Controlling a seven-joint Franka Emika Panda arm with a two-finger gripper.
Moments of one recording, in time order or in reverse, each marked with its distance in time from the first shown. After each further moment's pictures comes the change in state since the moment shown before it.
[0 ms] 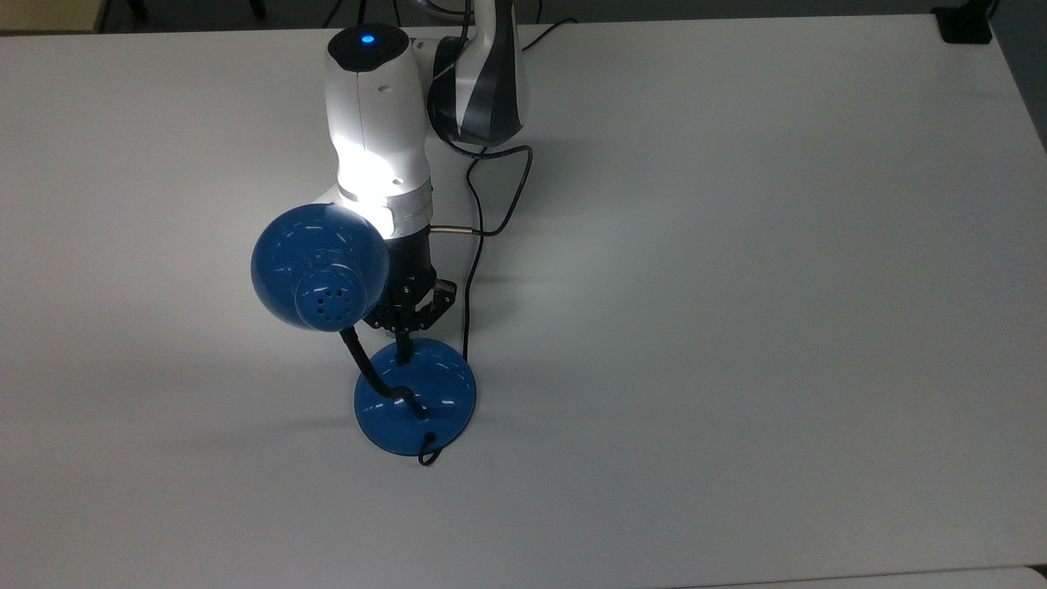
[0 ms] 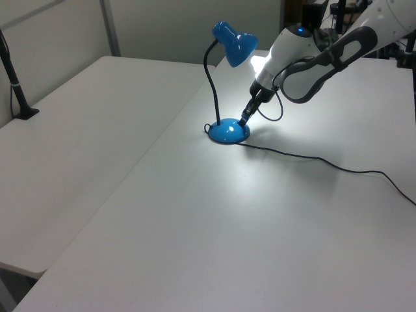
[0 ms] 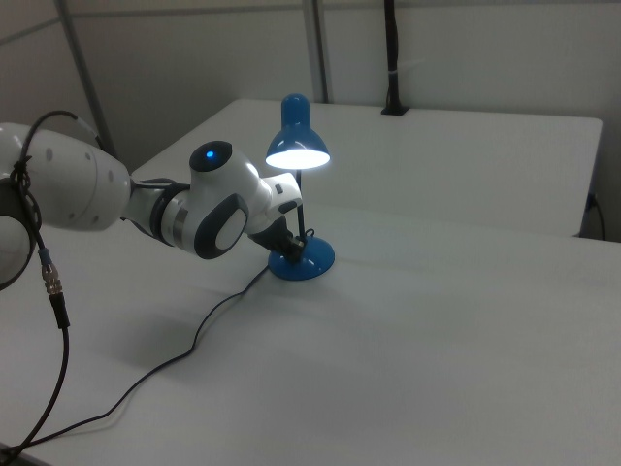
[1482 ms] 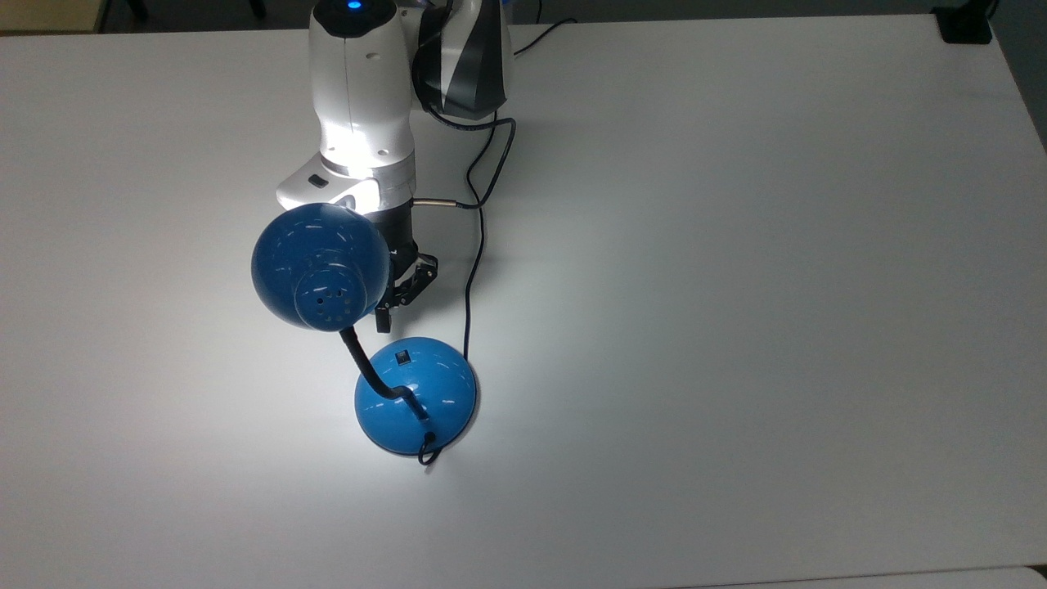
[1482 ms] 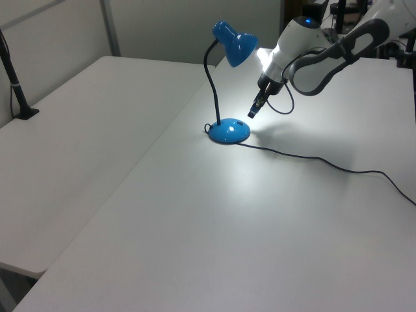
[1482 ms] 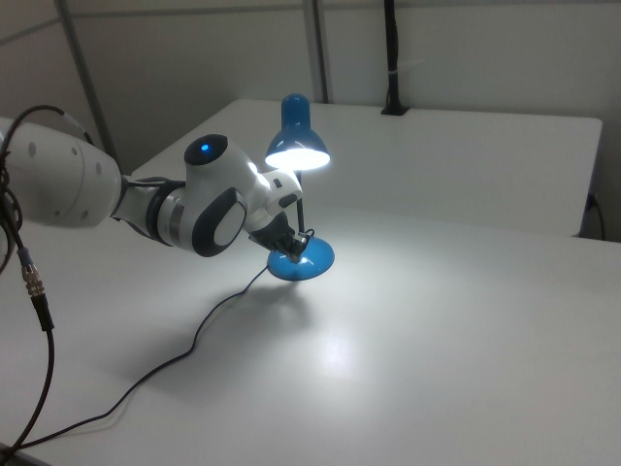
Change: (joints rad) arm -0.022 -0.077 -0.008 -0.065 -0.074 -0.017 -0.030
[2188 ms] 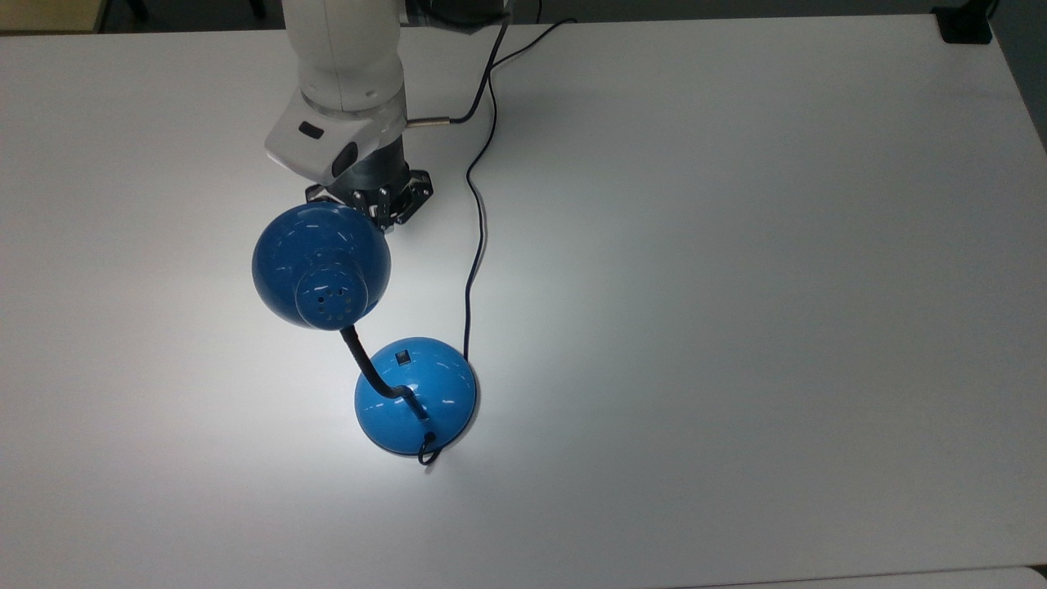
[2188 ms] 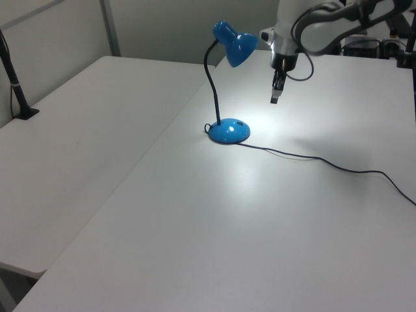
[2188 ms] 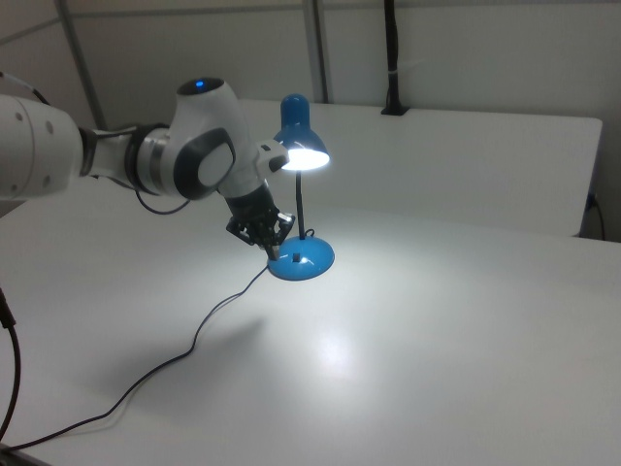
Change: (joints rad) arm -0.003 -0.143 -0.002 0.073 -0.080 -0.491 -0.168
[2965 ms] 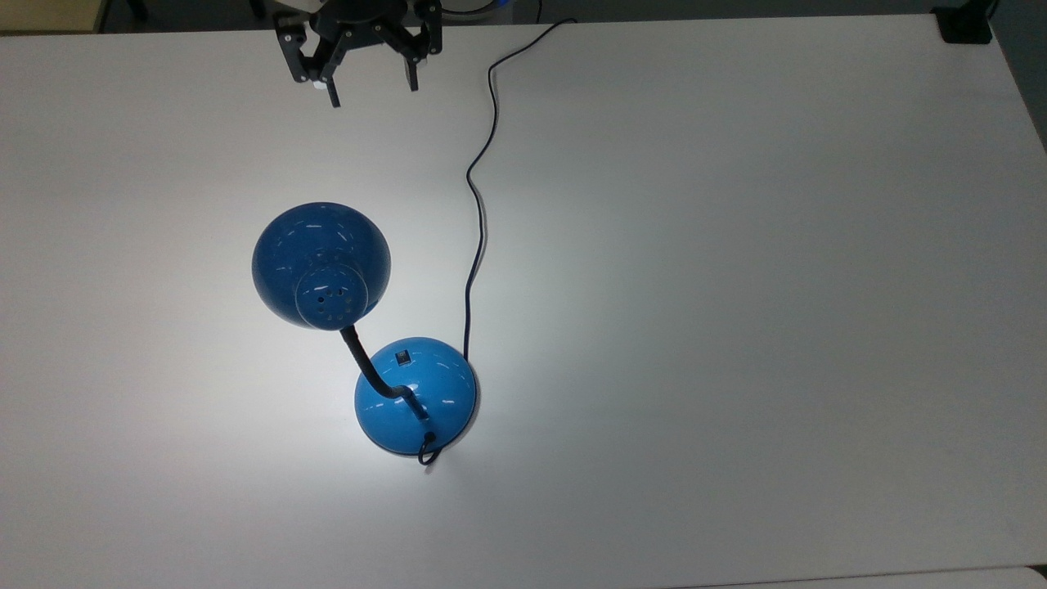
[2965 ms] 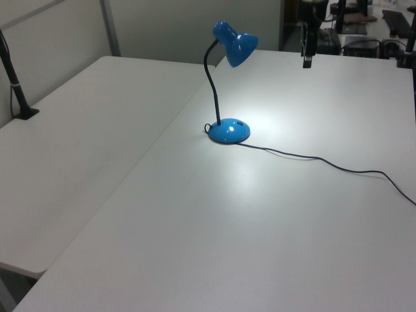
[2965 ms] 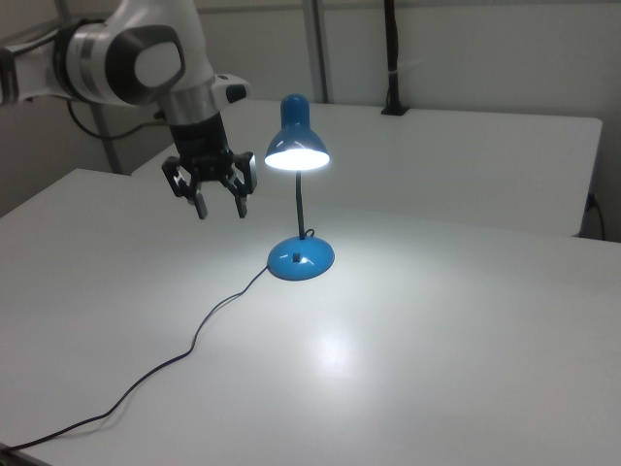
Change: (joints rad) arm 0.006 -0.224 0.006 0.116 -0.001 -0.513 -0.084
